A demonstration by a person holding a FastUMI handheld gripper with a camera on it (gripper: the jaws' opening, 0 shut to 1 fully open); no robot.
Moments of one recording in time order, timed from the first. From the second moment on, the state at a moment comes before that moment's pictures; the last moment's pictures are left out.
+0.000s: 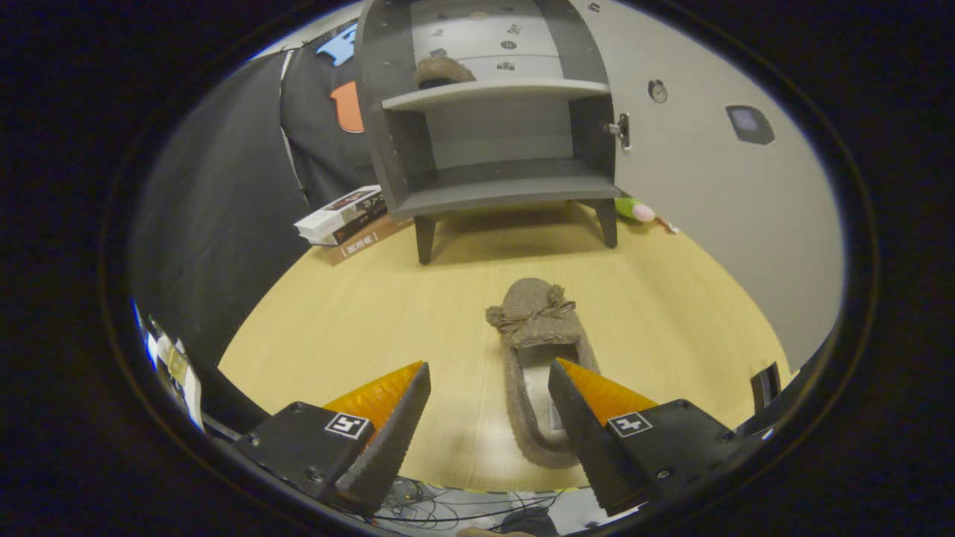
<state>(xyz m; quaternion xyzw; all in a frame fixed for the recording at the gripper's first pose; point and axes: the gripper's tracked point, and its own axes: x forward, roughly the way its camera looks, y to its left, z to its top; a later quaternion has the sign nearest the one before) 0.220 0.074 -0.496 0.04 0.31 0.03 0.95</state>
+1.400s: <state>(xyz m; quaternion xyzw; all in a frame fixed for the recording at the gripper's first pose) 0.322 0.062 -0.398 0.05 0.26 0.03 0.97</state>
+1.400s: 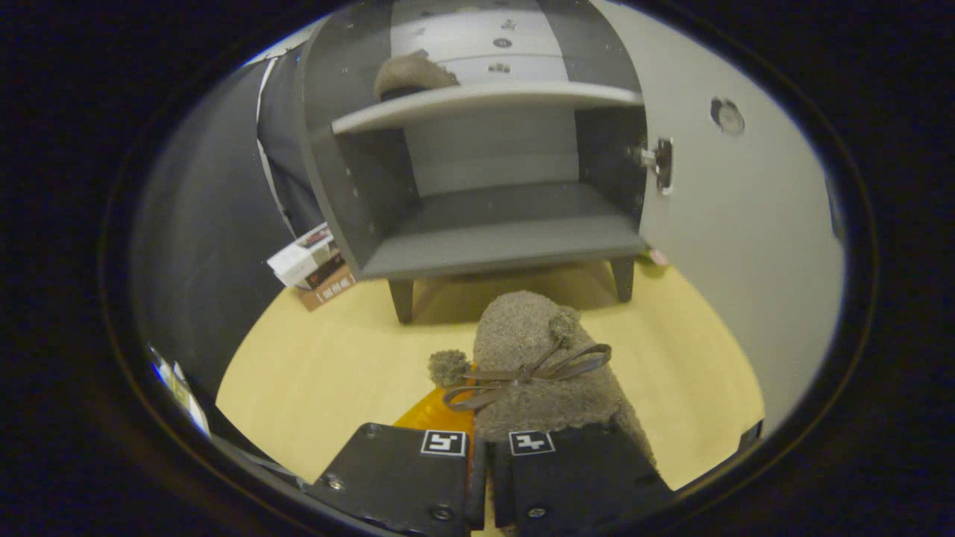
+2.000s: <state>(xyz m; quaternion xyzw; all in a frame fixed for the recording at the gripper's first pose) 0.372 0.047 -0.205 0.02 0.11 0.03 0.99</state>
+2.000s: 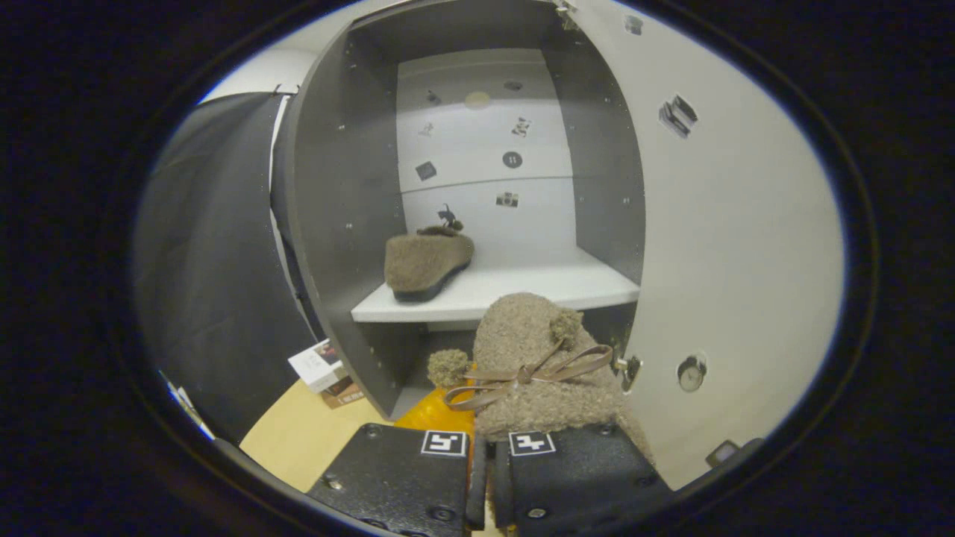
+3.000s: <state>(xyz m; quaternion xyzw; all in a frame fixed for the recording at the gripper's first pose) 0.578 0.051 -0.117 0.01 0.07 -0.01 1.00</state>
